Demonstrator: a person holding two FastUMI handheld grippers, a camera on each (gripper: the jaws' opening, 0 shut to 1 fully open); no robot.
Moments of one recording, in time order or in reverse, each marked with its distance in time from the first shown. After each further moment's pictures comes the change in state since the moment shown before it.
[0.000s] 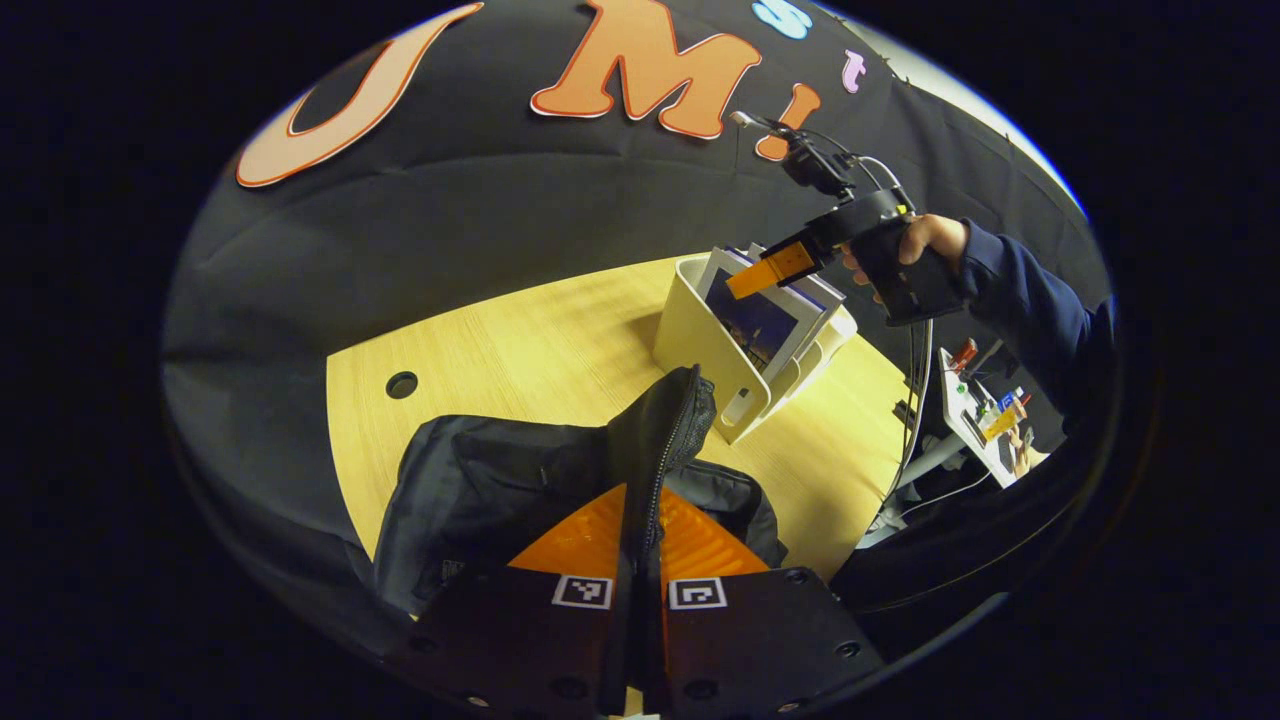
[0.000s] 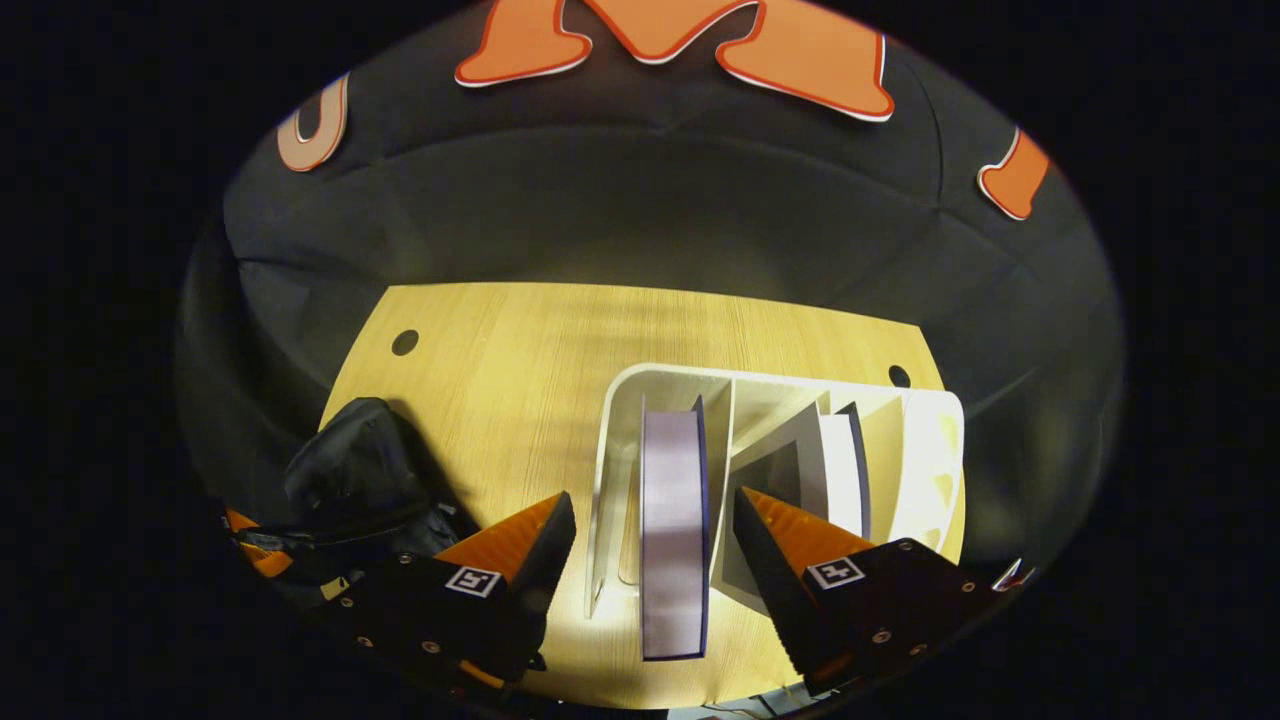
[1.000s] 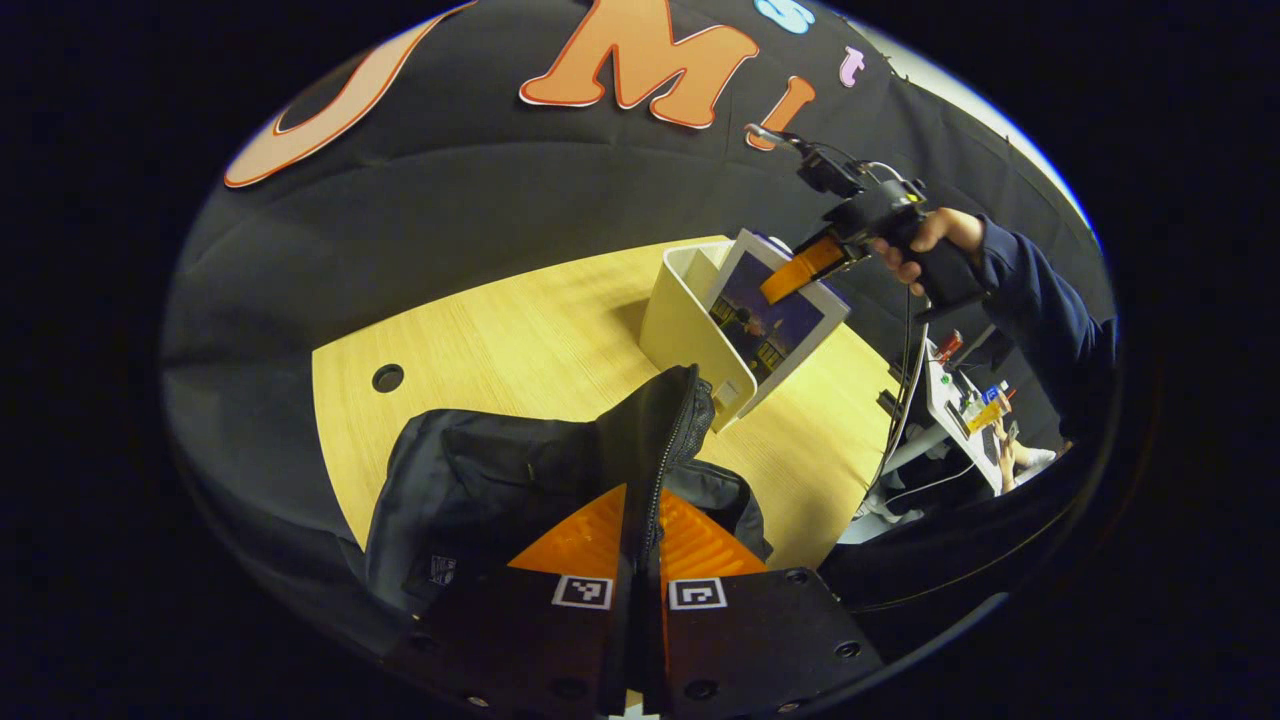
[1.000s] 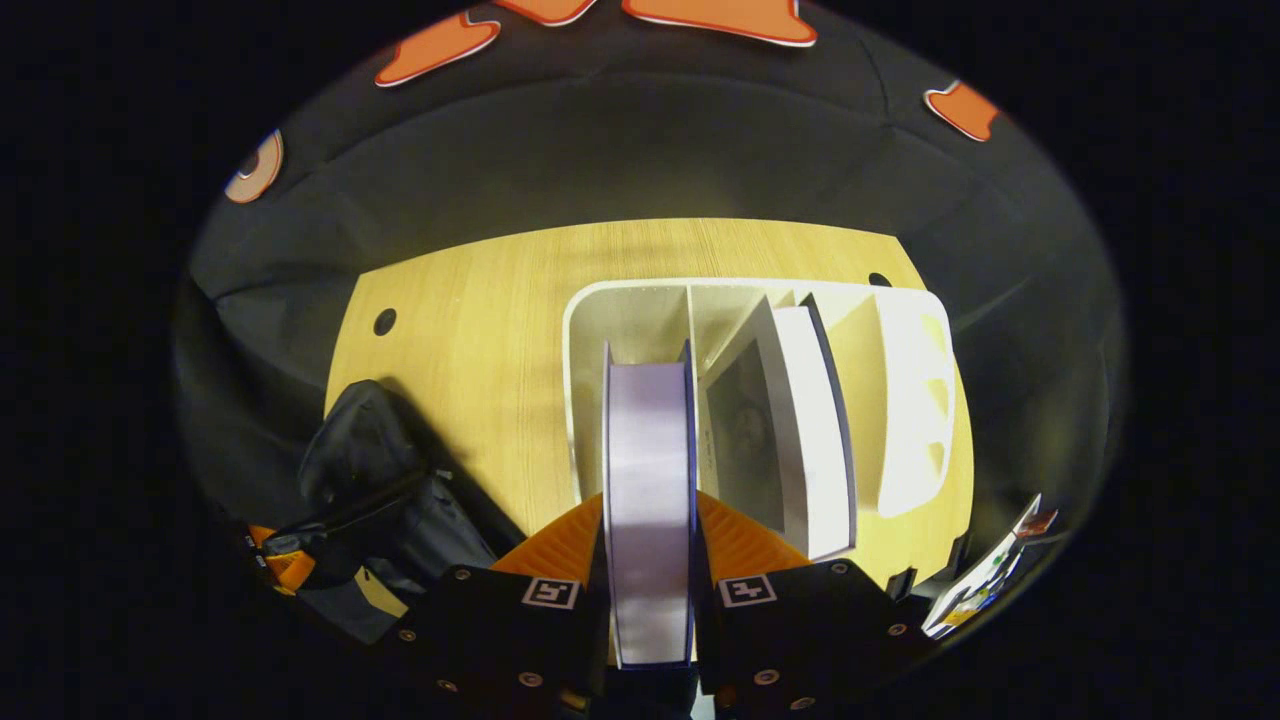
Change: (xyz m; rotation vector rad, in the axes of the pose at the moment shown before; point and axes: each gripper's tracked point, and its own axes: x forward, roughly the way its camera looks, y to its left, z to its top) left arm 0.001 -0.005 0.003 -0.003 0.056 -0.058; right arm -0.042 -0.014 -0.050 0.160 0.155 0.023
